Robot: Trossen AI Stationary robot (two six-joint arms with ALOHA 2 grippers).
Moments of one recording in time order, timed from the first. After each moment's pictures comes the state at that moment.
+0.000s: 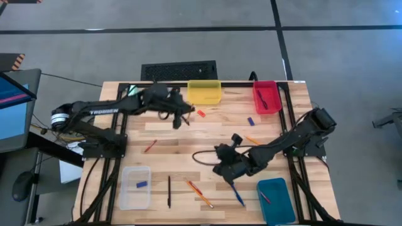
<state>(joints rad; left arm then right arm) 0.34 1.31 0.95 -0.07 0.20 0.12 0.45 1.69 1.16 -0.45 0.88 0.66</state>
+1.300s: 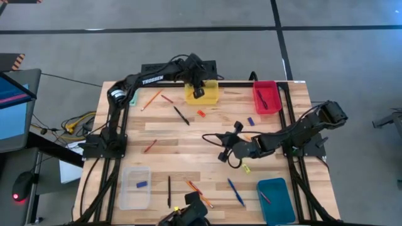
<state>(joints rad) 0.63 2.09 1.76 -0.58 0.18 0.38 0.31 1.50 0.77 0.19 0.81 0.24</state>
